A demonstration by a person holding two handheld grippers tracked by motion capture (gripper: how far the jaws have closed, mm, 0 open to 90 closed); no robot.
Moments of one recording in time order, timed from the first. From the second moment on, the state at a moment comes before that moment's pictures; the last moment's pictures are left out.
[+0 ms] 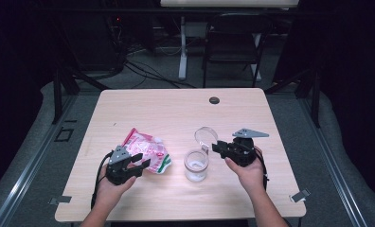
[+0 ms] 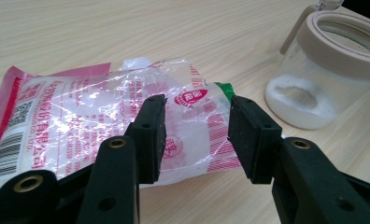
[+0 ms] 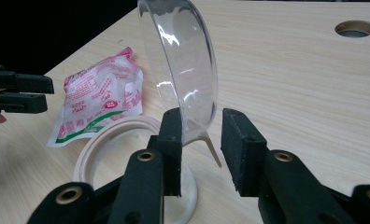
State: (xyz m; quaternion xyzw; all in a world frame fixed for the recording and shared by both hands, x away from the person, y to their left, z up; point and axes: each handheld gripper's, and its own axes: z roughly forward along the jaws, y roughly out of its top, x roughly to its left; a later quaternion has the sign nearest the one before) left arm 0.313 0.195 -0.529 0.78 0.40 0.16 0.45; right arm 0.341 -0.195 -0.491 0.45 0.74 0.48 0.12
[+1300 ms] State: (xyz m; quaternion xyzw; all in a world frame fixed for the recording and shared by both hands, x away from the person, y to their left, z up) left arm 0.301 0.142 -0.535 0.83 0.33 0.20 0.40; right arm 0.314 -0.197 -0.470 0.43 0.75 0.48 0.15
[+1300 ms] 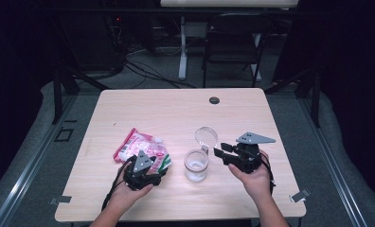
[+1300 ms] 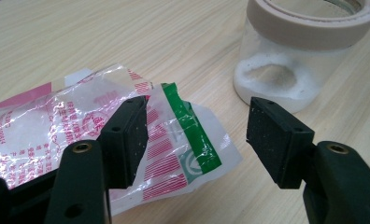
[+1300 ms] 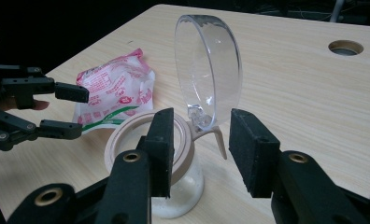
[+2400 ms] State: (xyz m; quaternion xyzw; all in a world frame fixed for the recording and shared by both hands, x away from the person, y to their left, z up) left arm 0.303 0.123 -0.563 0.86 0.30 0.29 0.30; right arm 0.319 -0.194 -0.474 0.42 0.75 0.48 0.14
